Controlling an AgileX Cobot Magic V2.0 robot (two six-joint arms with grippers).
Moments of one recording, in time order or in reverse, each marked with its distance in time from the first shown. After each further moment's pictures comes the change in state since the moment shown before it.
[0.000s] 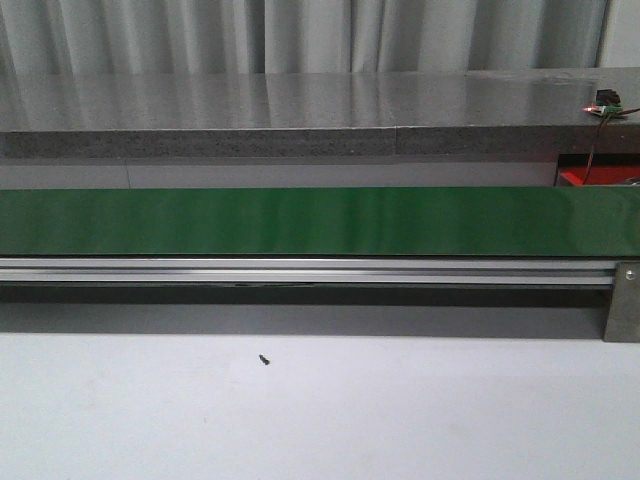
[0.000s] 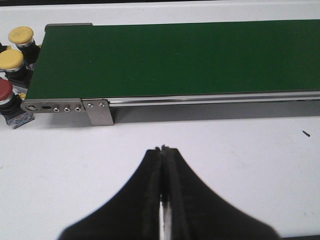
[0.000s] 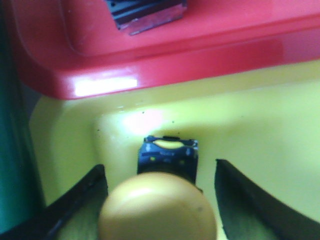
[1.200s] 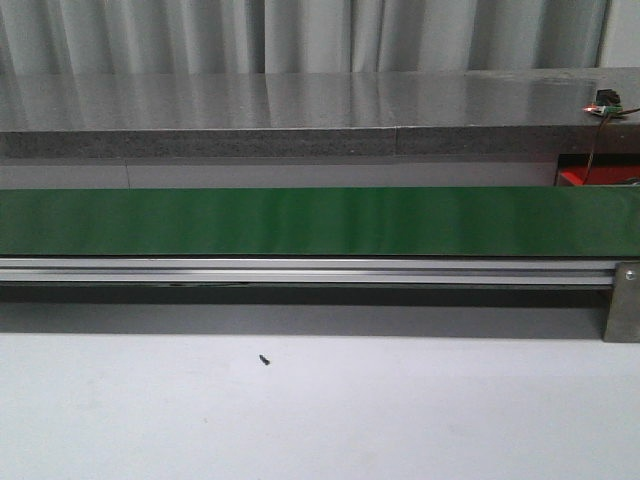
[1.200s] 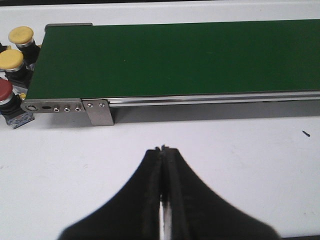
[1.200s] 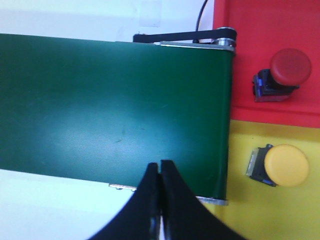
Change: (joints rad) left arm 0.000 0.000 0.000 0.000 0.000 0.000; right arm 0.250 -0.503 0.070 0.029 0.095 0.003
